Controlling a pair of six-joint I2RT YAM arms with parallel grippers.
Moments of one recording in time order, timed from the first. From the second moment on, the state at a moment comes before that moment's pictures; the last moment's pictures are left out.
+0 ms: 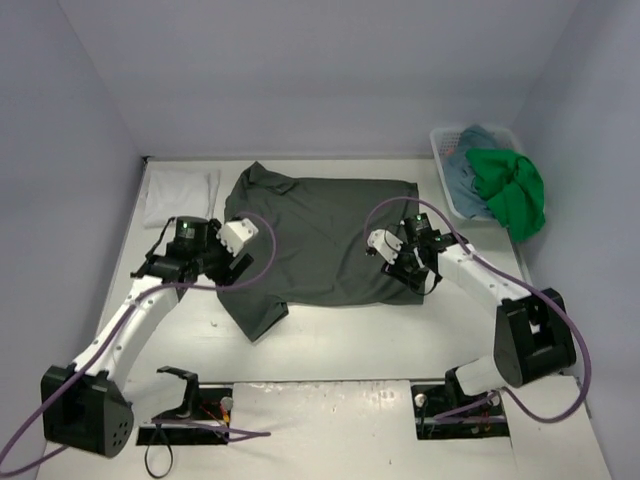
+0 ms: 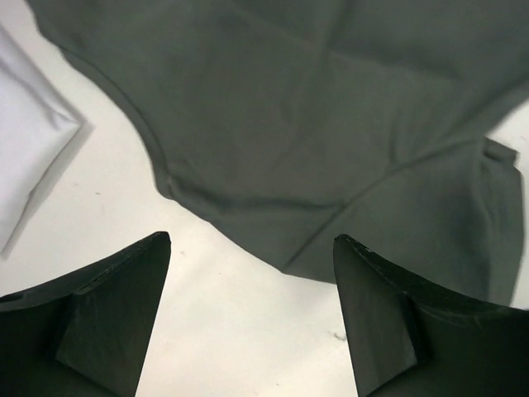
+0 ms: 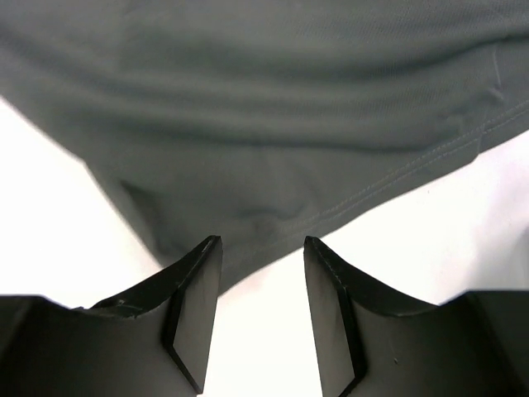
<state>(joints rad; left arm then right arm) -0.22 1.14 0.88 -0.53 0.21 0.55 0.32 1.47 0.88 -0.59 -0.07 -0.79</state>
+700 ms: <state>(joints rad) -0.42 1.01 0.69 -0.54 0.22 0.62 0.38 1.38 0.70 -0.65 -0.06 -0.87</state>
